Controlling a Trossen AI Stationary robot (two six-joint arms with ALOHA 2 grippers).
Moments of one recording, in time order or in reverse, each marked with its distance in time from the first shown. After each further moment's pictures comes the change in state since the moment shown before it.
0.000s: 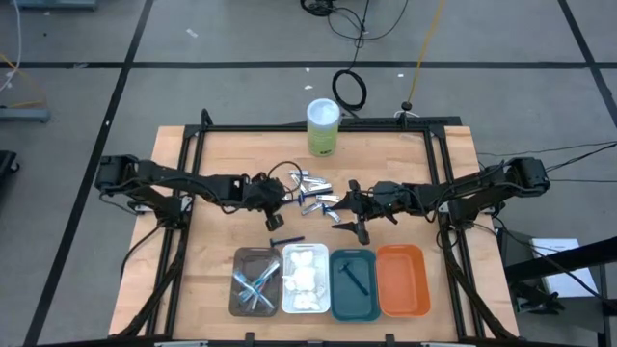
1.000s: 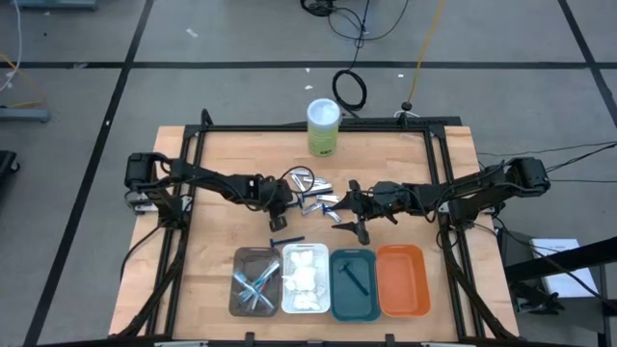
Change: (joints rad) left arm 0.089 0.263 0.004 0.003 0.157 0.117; right arm 0.000 0.000 0.000 -0.003 0.000 0.001
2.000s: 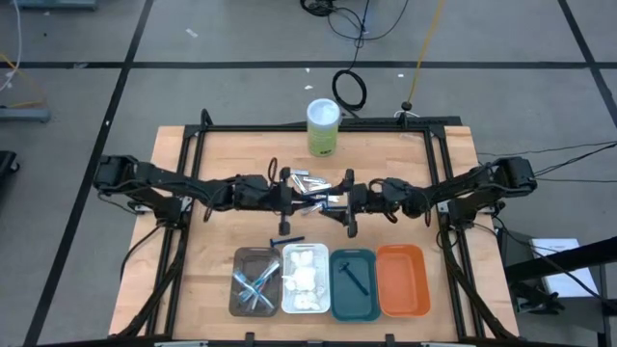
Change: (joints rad) left arm -0.160 -0.277 -0.004 0.663 -0.056 0.307; right arm 0.000 0.128 0.000 0.552 0.104 0.007
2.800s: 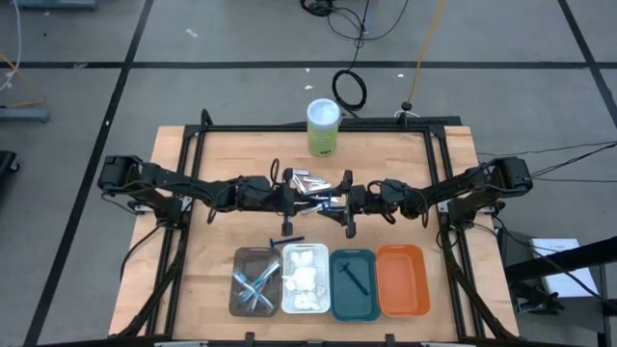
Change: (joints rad) left arm 0.002 0.036 0.000 0.069 0.011 0.000; right arm -0.001 0.033 0.000 0.035 0.000 -0.015
